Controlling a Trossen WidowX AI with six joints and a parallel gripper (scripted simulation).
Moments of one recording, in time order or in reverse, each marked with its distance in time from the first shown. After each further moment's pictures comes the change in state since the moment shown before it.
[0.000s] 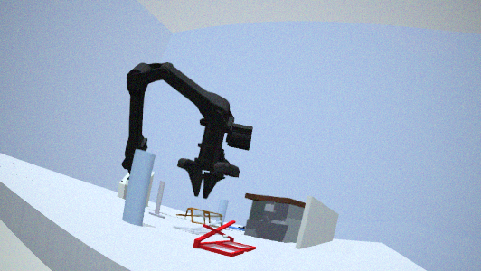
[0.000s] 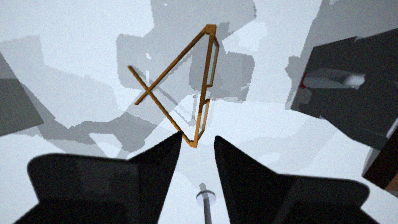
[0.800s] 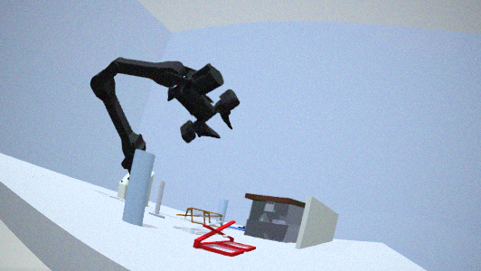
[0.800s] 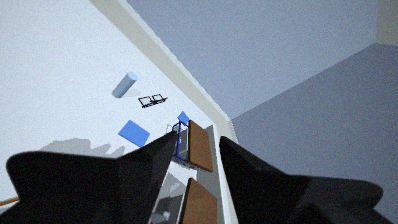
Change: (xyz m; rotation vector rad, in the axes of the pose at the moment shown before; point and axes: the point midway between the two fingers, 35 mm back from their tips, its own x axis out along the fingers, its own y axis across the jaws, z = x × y) arm -0.177 0.010 0.023 -0.615 -1.216 -0.524
